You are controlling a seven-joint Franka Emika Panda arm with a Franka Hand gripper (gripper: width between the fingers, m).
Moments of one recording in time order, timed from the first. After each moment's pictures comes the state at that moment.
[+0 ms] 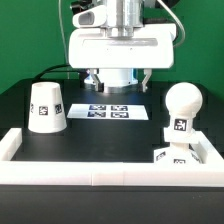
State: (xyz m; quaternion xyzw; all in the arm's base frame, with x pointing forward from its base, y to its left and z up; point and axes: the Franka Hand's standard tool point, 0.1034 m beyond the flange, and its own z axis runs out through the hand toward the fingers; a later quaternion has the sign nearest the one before) arm 0.500 -0.002 0.108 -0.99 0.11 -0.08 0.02
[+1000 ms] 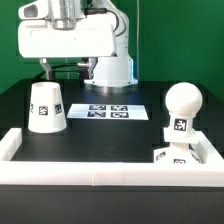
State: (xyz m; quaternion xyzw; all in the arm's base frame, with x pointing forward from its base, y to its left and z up) arm 0.439 -0.108 0.118 -0.99 0.11 -0.03 0.02
